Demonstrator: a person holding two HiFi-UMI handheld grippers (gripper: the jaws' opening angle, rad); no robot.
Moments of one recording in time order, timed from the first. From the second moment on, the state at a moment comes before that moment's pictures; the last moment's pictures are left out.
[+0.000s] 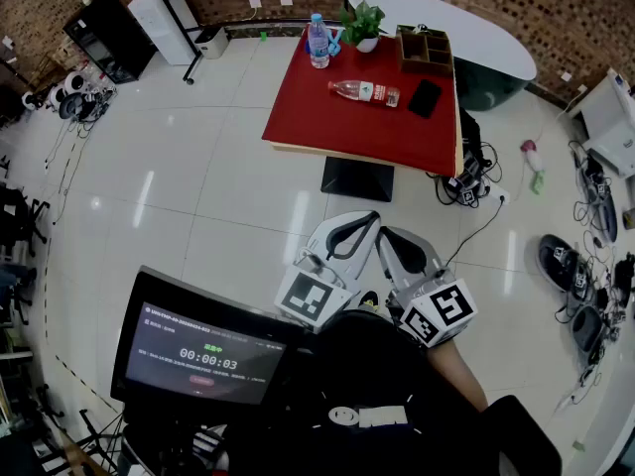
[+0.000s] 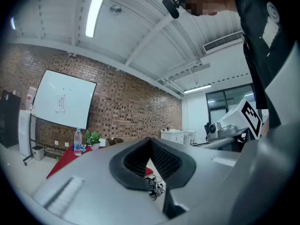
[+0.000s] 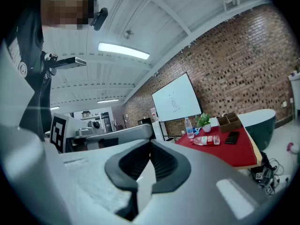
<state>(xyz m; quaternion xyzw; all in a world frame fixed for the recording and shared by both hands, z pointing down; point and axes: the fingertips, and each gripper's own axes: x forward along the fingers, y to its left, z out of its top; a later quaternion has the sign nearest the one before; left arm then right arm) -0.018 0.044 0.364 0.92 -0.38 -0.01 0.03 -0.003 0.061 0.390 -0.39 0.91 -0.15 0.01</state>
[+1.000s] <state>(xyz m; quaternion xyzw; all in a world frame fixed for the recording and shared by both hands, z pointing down) -0.090 0.040 0.366 0.93 -0.37 -0.04 0.04 -0.077 0.059 0.399 -0.41 0.90 -0.15 -0.02</state>
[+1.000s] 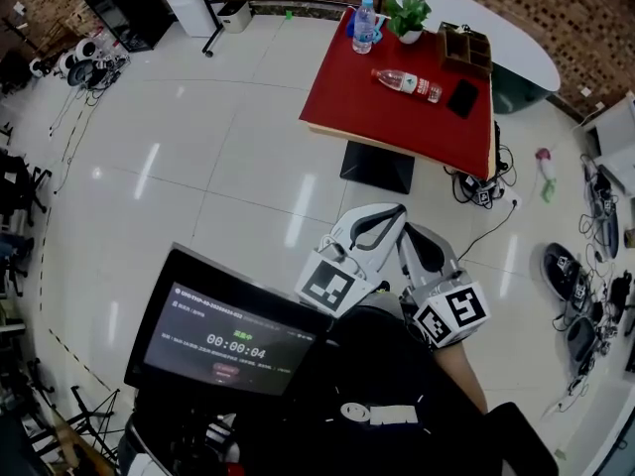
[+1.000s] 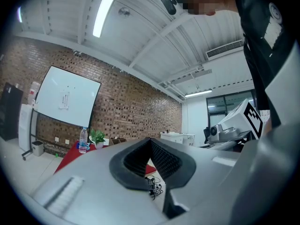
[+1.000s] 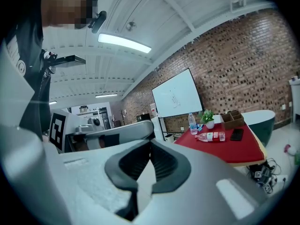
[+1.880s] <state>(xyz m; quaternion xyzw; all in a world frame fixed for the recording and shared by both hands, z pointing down) 0.007 -0.162 0.378 0.91 -0.42 0.02 0.02 0.051 -0.159 0.403 -0.39 0.91 -0.14 0.02</state>
